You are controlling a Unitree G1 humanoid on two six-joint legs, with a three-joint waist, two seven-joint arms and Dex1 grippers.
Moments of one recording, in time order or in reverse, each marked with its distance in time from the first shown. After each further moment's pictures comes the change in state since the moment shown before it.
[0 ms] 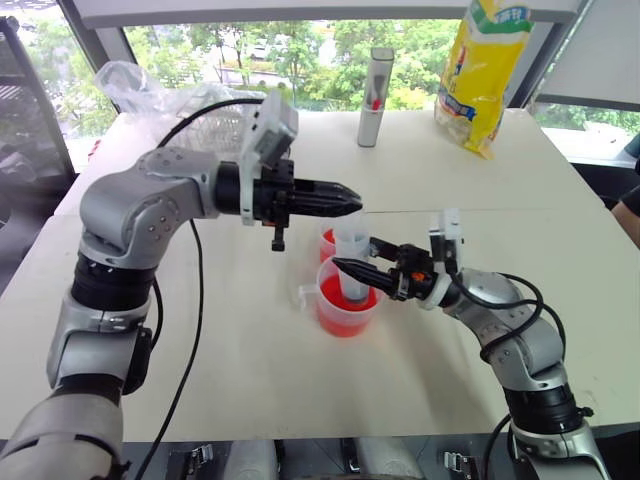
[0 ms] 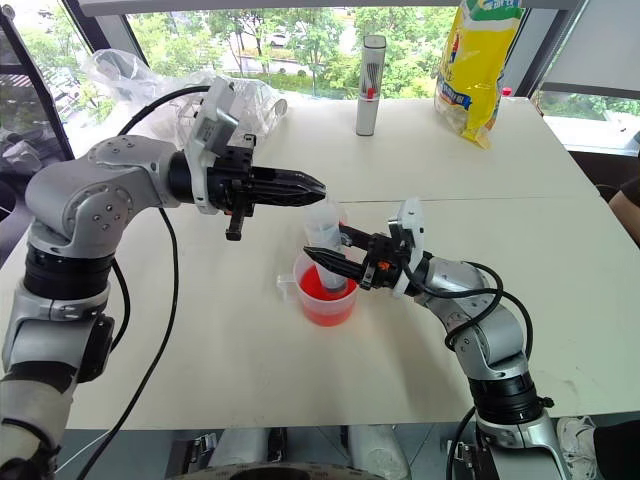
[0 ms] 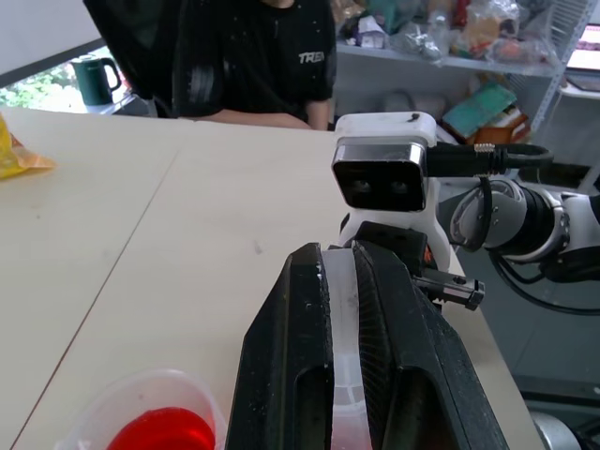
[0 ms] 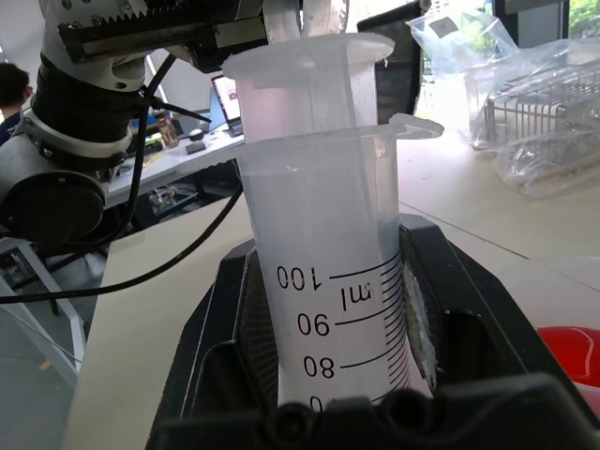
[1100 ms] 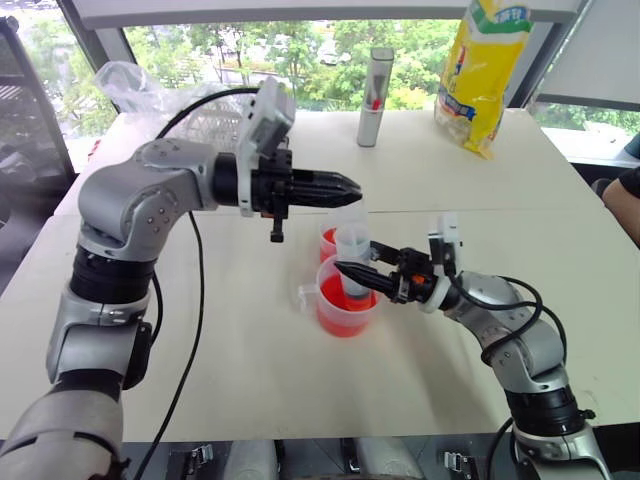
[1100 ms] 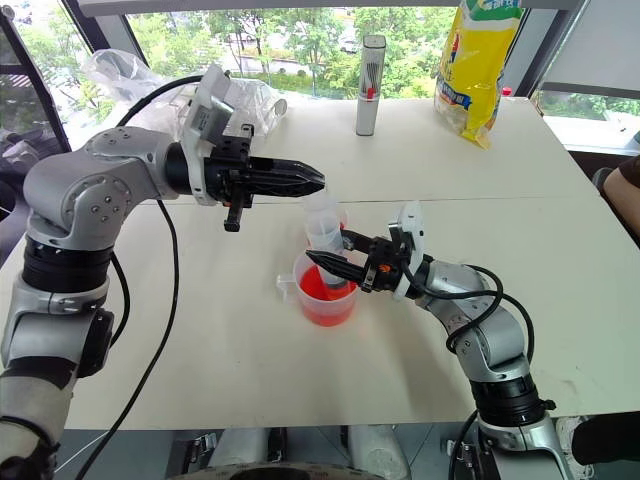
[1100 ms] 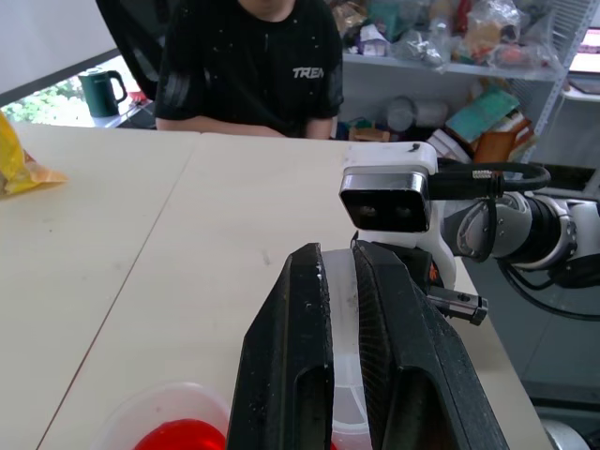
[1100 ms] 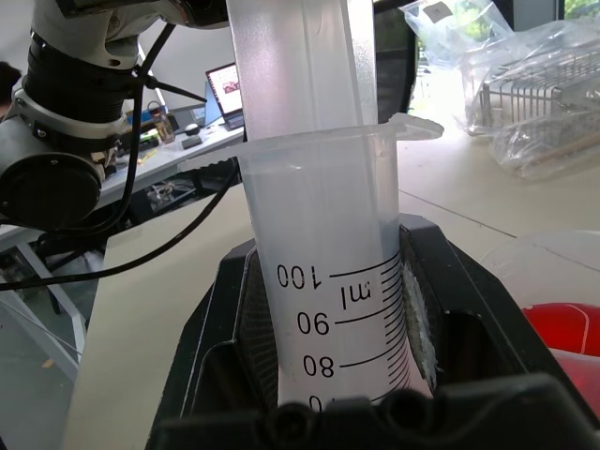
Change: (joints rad) left arm -0.020 0.002 0.000 0.038 0.001 -0.028 -0.010; right arm 0.014 -0.009 0.004 0.009 0.000 0.004 0.000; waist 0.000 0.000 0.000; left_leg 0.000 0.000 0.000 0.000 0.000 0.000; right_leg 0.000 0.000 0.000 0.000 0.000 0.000
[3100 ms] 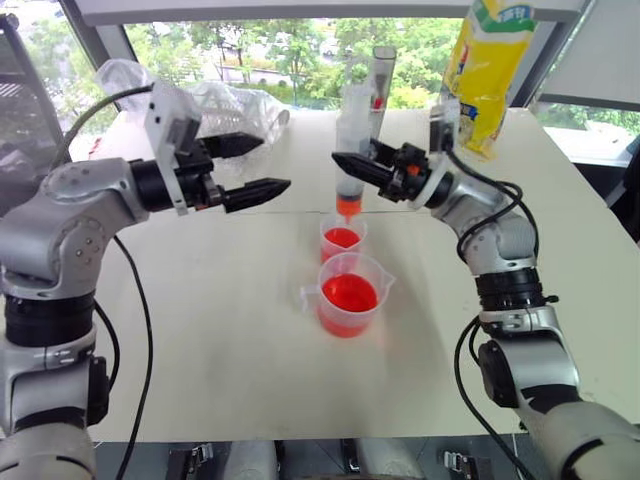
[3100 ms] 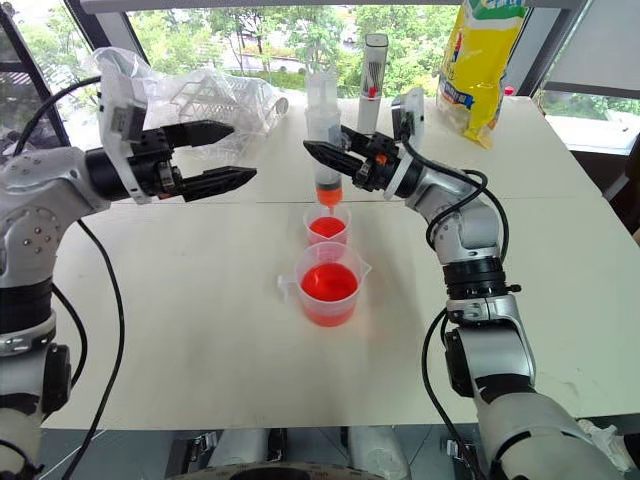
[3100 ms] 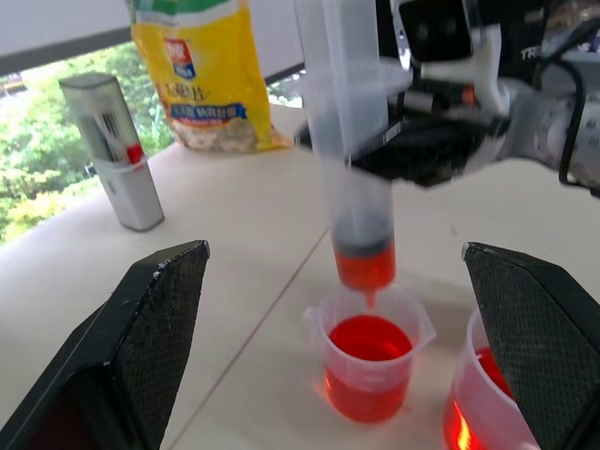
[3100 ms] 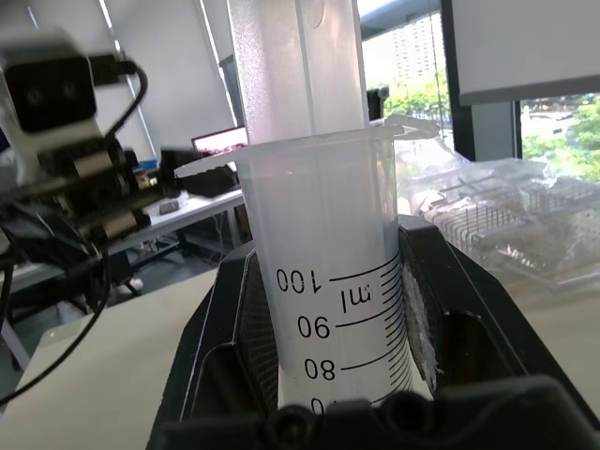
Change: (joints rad) left arm 0.205 0.142 0.236 -0.112 0.049 -0.065 0.199; right arm -0.578 0.079 -0.070 0.632 -0.041 -0.105 0.104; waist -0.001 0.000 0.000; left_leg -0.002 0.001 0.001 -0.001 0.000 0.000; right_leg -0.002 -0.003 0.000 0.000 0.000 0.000
